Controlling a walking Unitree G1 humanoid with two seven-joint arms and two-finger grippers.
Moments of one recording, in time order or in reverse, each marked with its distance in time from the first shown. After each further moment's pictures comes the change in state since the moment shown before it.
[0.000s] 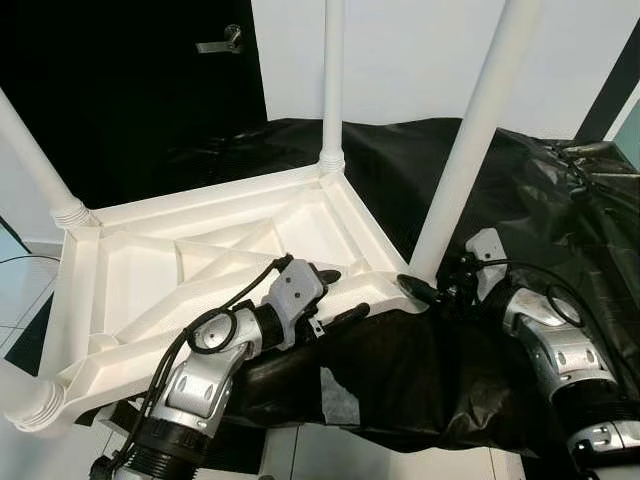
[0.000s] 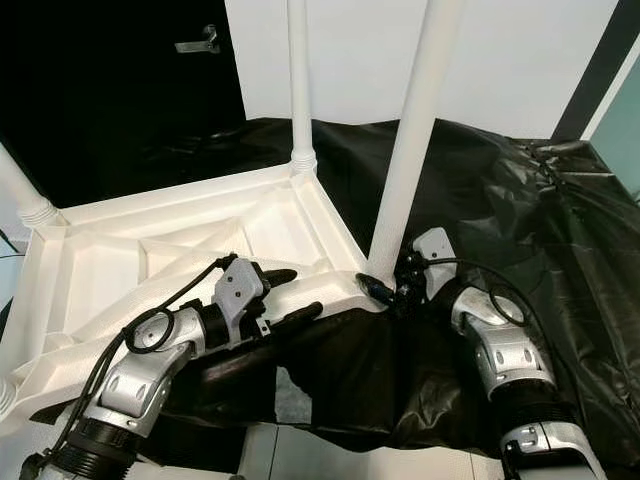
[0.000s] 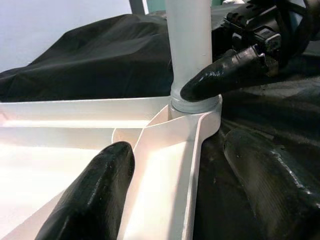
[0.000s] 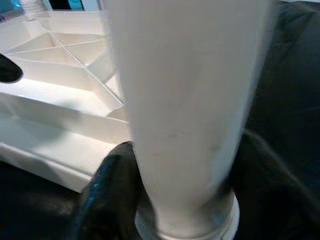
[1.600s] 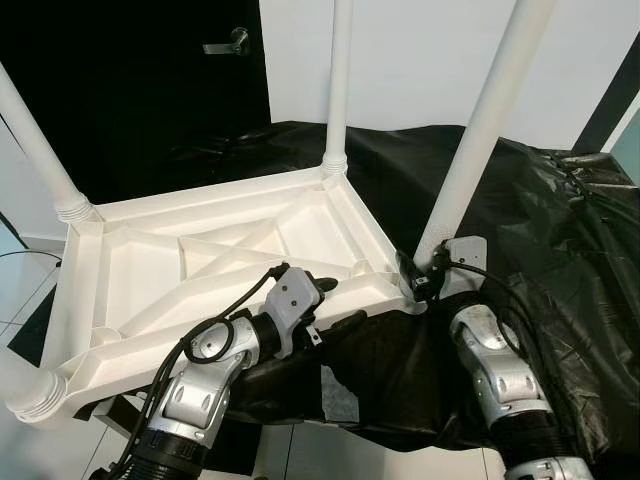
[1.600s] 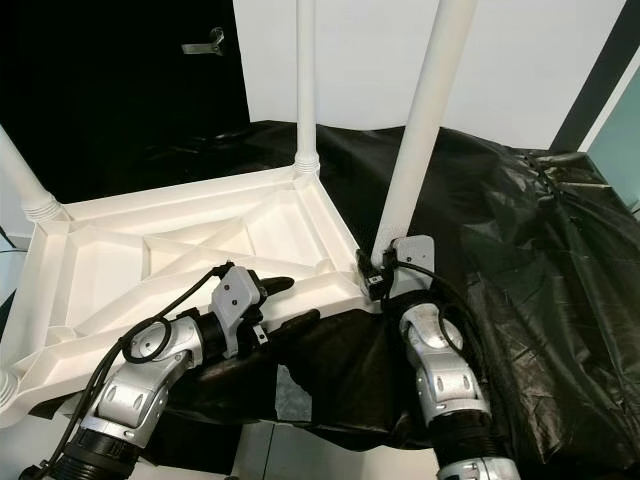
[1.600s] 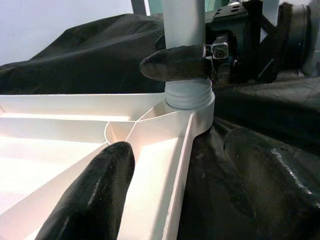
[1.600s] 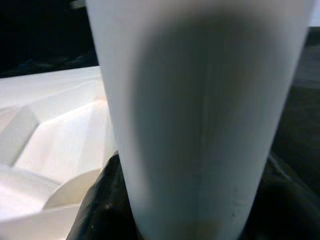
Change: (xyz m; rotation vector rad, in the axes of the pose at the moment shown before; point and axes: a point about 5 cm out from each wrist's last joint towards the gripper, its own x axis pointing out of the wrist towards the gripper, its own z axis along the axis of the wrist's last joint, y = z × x) left arm -0.004 -0.006 -0.006 -0.025 0.006 0.003; right arm 0.025 0.042 0.004 0.157 -0.101 -0.643
